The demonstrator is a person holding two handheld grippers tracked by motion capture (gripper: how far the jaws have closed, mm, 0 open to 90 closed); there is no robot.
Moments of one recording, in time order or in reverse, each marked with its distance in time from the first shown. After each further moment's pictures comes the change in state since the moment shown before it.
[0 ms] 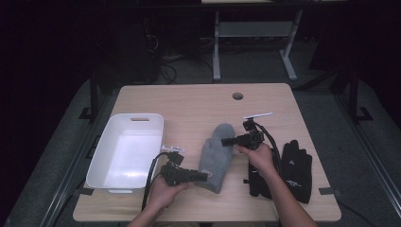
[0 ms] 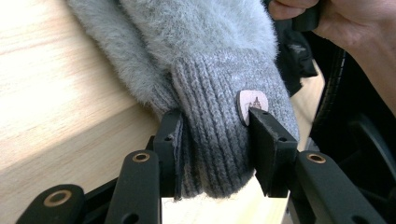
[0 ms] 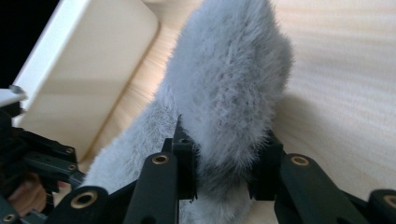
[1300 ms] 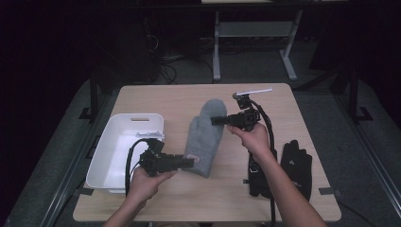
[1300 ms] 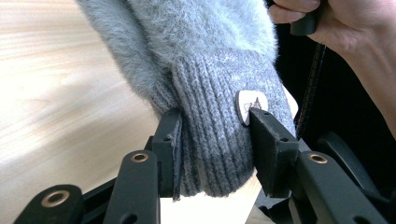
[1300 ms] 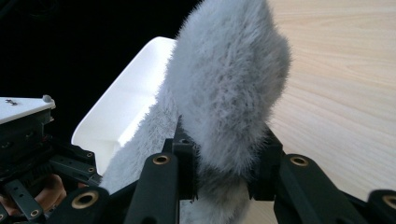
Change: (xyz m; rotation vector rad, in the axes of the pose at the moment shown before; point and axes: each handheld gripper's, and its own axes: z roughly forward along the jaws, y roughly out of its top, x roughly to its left) left arm -0.032 0.025 -0.078 -0.138 0.026 0.099; right arm 0.083 0.054 -0.035 -0.109 0.050 -0.122
